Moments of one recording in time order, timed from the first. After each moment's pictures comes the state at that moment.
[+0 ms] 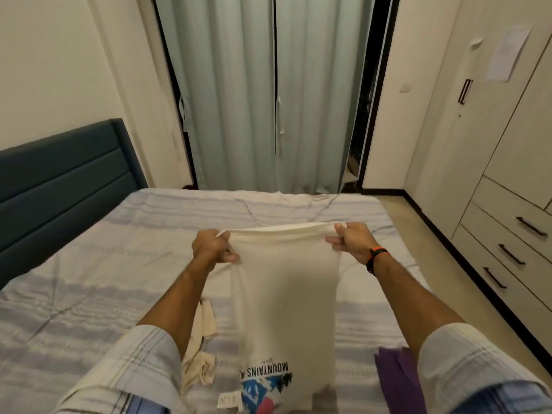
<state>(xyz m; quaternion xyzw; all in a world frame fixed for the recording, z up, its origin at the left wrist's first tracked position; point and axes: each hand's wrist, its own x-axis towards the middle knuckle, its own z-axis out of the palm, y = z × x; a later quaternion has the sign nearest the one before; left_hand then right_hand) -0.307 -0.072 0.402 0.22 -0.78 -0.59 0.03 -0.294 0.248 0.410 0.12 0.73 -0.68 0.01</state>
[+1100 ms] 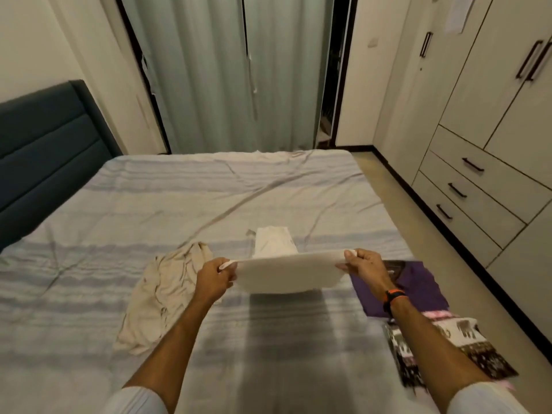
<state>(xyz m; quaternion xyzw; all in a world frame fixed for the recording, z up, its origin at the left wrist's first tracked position) -0.081 -0.102 0.283 0.06 -0.82 -0.57 -0.02 -0.045 0.254 0.281 0.16 0.69 -0.70 -0.05</state>
